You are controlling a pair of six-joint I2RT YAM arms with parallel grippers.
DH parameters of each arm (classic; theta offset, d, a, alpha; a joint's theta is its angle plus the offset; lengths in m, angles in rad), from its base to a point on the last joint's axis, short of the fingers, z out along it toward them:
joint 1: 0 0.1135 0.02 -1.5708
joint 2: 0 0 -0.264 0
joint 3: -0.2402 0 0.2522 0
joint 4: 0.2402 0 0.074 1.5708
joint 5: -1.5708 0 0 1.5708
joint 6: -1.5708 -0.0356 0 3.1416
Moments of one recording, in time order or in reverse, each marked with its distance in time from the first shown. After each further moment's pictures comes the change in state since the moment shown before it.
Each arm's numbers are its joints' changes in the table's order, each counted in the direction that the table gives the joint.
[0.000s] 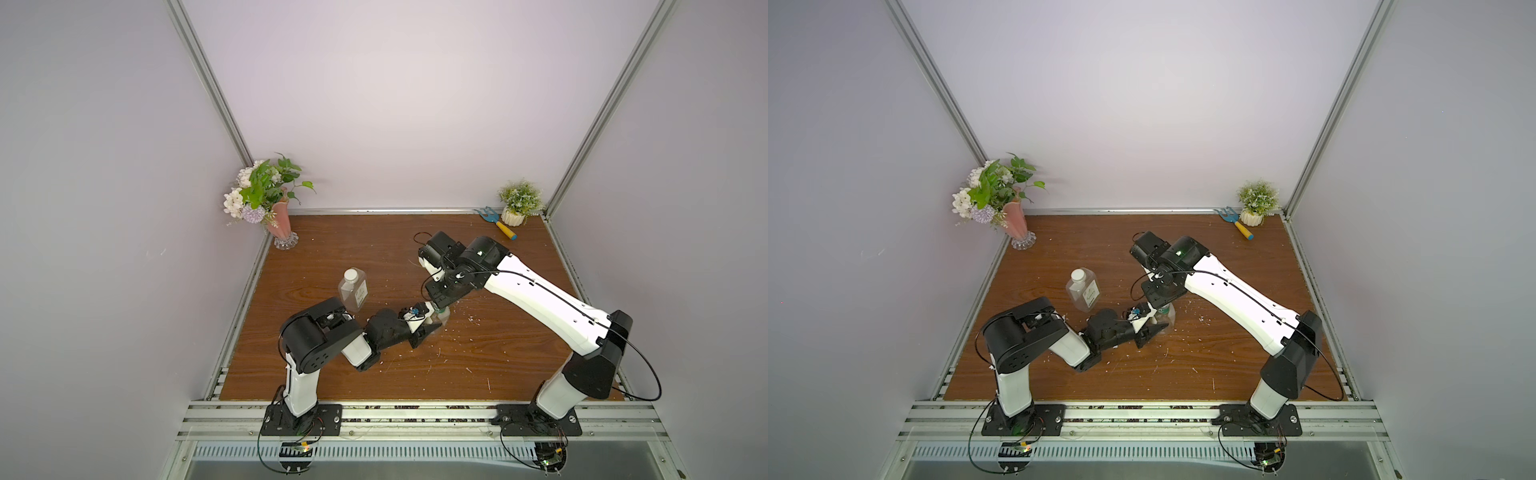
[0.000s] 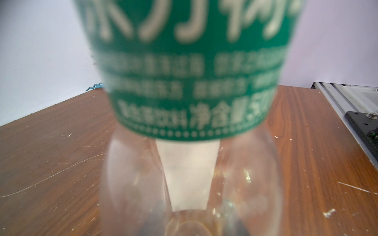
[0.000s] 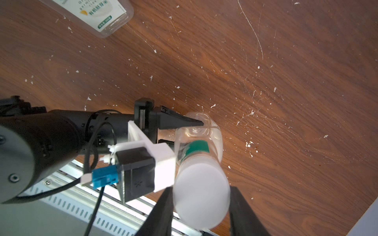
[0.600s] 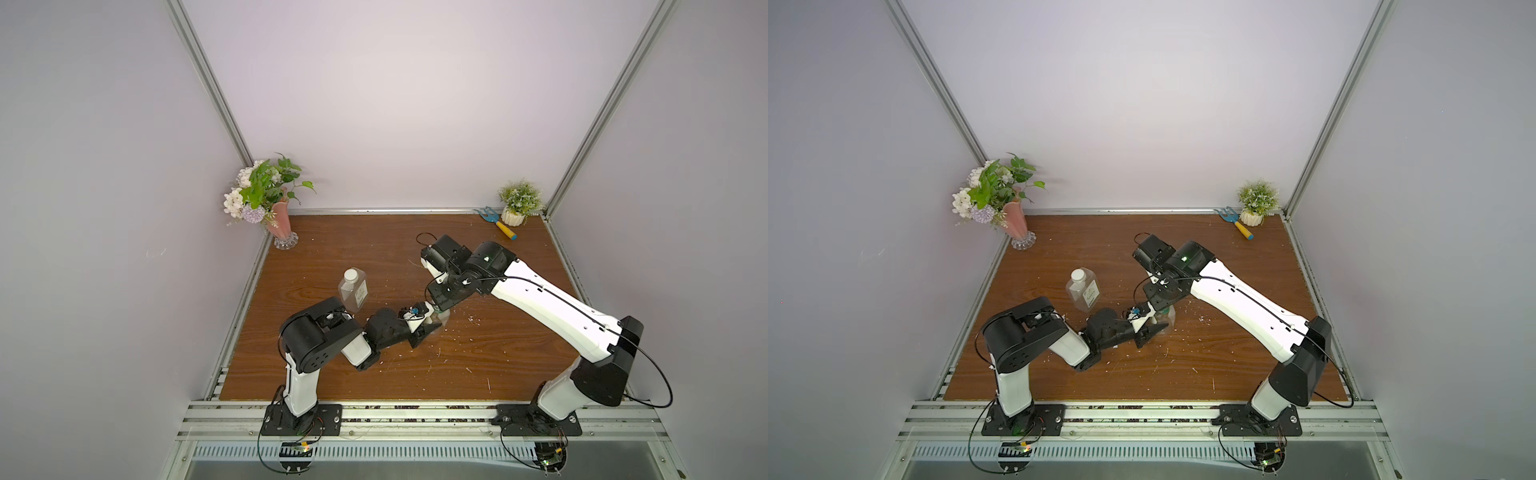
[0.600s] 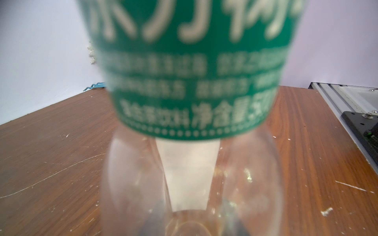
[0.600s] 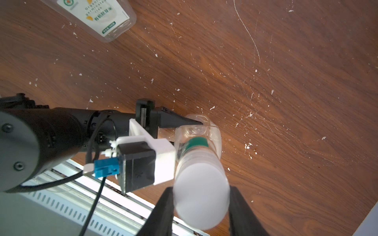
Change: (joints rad) left arm 0.011 0.000 -0.002 0.003 -0.019 0.004; right arm 0.008 -0.063 0.066 -0.043 -0.016 -0.011
